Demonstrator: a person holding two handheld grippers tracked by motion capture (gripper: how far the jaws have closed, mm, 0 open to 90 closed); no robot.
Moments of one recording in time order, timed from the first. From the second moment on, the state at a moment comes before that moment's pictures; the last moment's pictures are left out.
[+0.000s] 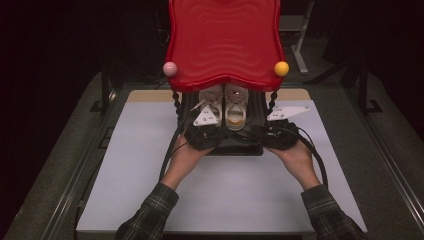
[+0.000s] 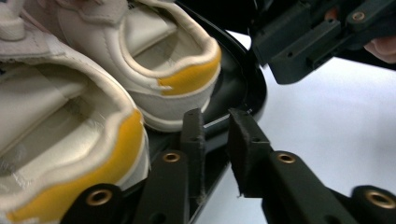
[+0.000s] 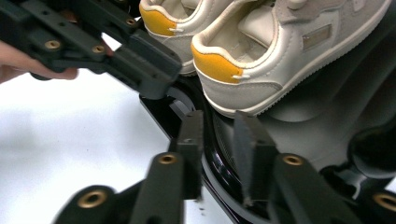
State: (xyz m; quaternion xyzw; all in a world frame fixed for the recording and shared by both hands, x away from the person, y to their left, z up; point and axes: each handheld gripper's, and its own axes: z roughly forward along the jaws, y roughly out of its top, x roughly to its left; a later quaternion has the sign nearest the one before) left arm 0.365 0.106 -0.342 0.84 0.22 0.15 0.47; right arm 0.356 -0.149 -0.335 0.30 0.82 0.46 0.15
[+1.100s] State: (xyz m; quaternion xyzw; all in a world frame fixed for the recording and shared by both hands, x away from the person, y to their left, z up) left arm 0.291 0.219 -0.382 0.85 0.28 0.14 0.42; right arm 0.294 -0.232 -0.377 0.37 0.81 0.42 0.14
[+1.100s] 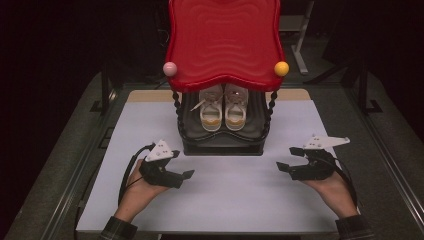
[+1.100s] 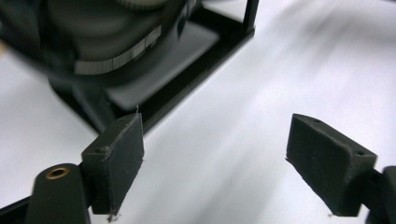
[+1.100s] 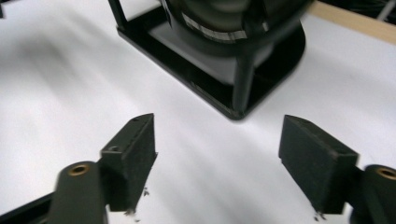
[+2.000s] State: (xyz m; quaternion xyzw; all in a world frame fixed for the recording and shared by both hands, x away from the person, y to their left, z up) left arm 0.261 0.295 -0.446 0.88 0.31 0.13 0.34; right arm 0.261 -0.266 -0.445 0.44 0.82 0.31 0.19
